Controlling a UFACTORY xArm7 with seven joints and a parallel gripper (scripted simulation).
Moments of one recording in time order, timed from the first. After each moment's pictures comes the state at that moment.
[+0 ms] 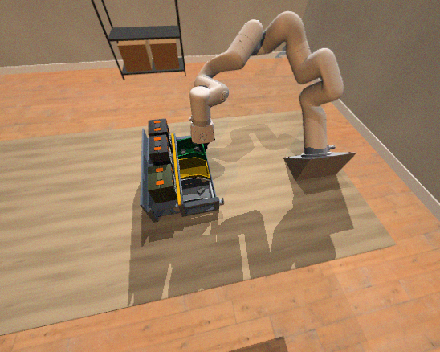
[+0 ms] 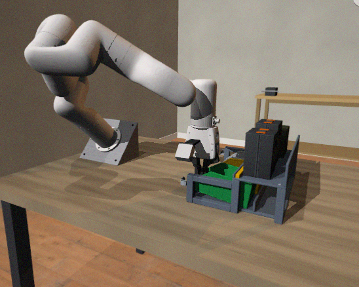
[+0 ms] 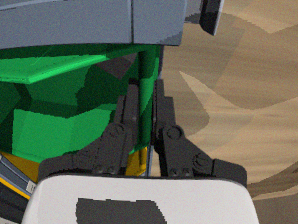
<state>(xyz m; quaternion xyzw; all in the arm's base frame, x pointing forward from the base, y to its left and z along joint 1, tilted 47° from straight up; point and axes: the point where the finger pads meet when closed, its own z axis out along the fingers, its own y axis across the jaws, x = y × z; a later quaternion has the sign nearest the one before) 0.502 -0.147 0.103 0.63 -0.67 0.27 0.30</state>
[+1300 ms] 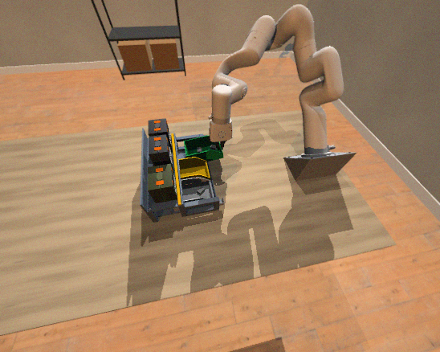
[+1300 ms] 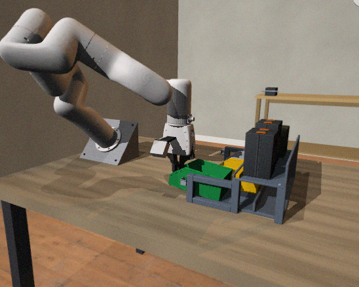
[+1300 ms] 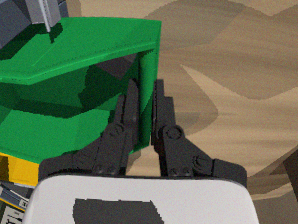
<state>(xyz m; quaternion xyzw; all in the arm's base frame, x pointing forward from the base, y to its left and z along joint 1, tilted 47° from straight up) 0.420 -0.142 0.103 0.63 -0.66 0.27 0.30</state>
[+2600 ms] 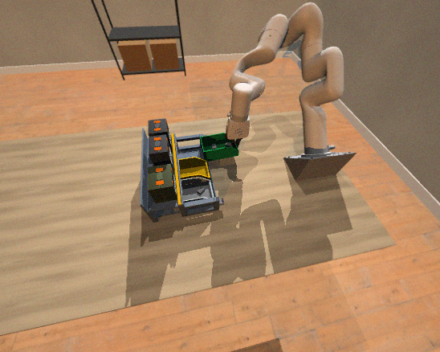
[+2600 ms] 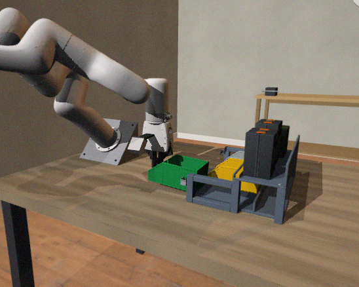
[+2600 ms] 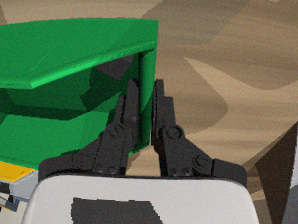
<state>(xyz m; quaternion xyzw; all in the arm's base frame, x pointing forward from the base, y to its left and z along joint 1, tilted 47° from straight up) 0.342 -0.138 0.105 0.63 -0.67 0.27 0.30</state>
